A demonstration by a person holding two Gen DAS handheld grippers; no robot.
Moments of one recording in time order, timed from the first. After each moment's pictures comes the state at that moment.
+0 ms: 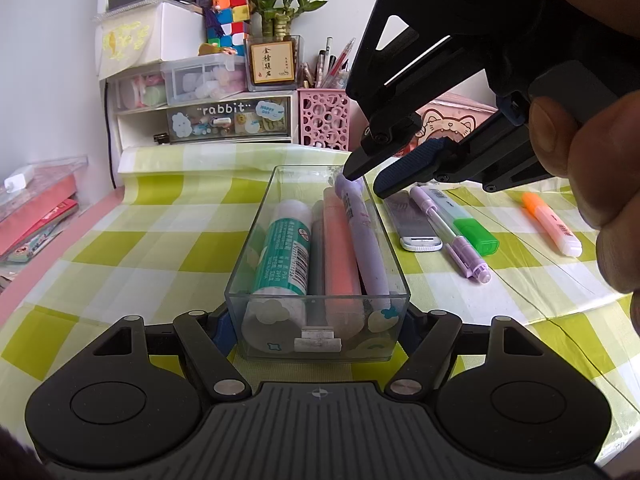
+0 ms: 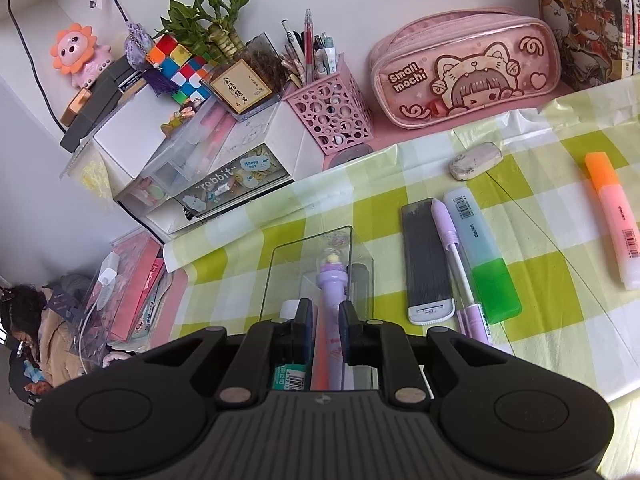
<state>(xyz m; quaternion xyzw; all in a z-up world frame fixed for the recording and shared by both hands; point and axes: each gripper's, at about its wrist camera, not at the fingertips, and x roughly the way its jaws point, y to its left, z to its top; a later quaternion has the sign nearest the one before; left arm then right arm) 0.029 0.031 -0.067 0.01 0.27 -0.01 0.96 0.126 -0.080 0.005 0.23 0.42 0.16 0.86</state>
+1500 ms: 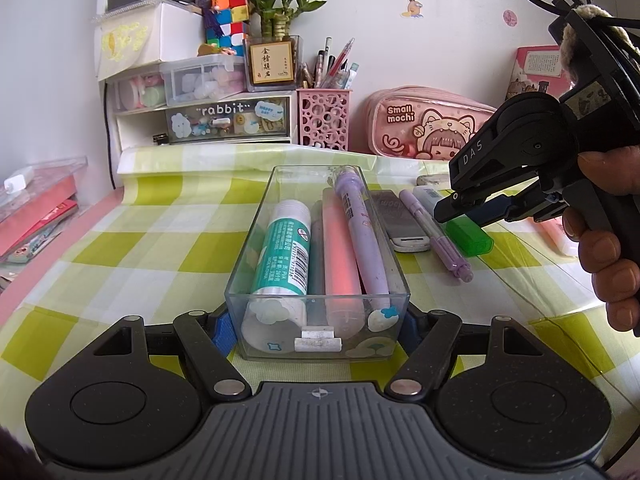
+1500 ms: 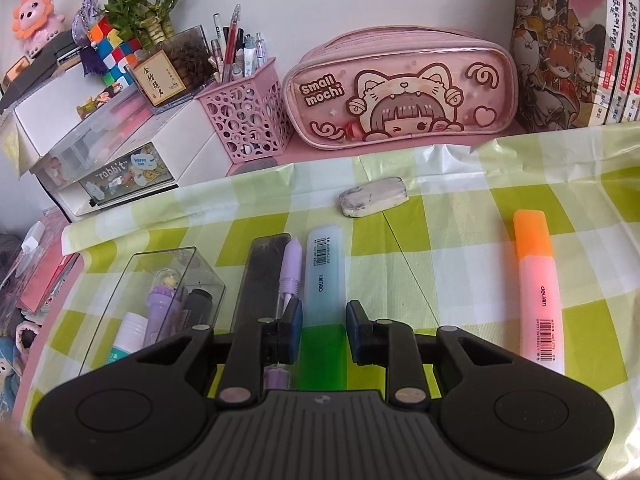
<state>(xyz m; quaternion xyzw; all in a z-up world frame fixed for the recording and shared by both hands) 0.030 0.029 -0.067 0.01 0.27 -0.01 0.96 0.160 -0.137 -0.038 0.14 0.41 0.12 0.89</state>
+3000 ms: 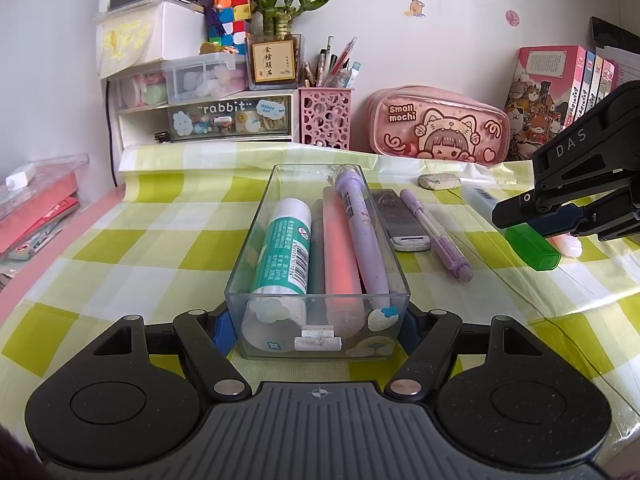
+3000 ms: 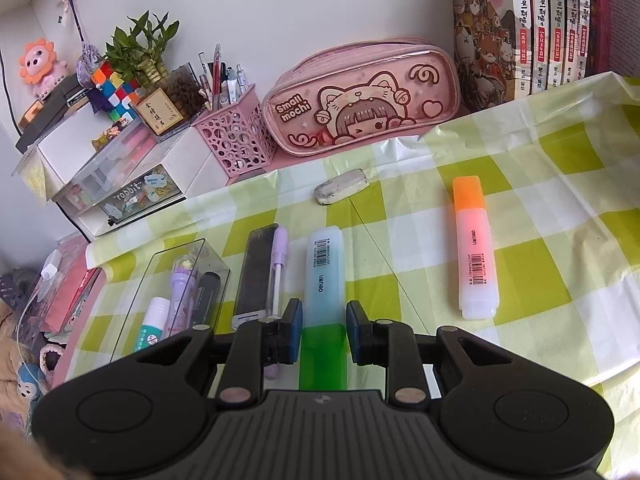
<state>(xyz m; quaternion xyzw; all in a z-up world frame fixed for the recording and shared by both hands) 0.028 0.027 -0.067 0.01 0.27 0.00 0.96 0.105 -0.167 -0.020 0.19 0.40 0.10 0.89</state>
